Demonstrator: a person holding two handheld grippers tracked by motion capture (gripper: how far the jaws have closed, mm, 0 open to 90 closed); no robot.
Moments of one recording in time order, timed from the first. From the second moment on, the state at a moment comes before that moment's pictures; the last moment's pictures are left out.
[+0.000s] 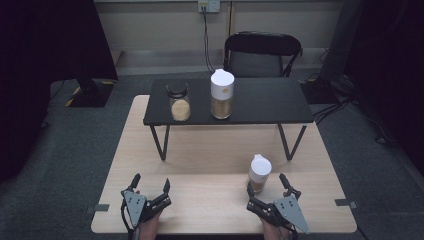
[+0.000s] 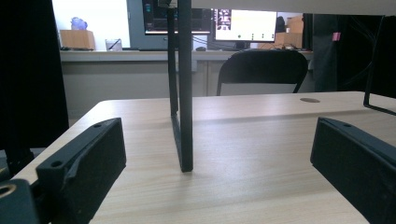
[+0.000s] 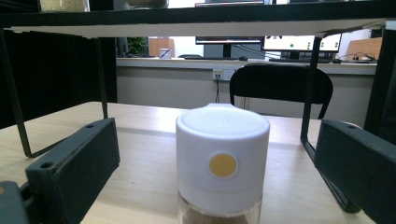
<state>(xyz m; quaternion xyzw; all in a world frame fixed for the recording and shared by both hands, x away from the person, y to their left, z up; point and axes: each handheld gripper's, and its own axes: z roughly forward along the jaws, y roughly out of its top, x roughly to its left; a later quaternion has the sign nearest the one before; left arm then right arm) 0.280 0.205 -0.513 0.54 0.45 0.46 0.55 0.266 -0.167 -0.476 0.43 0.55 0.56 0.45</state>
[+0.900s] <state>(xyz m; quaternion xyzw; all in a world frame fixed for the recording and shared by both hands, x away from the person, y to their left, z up) 0.280 0.205 -0.513 0.54 0.45 0.46 0.54 0.293 -0.166 -0.457 0.43 0.56 0.55 0.44</state>
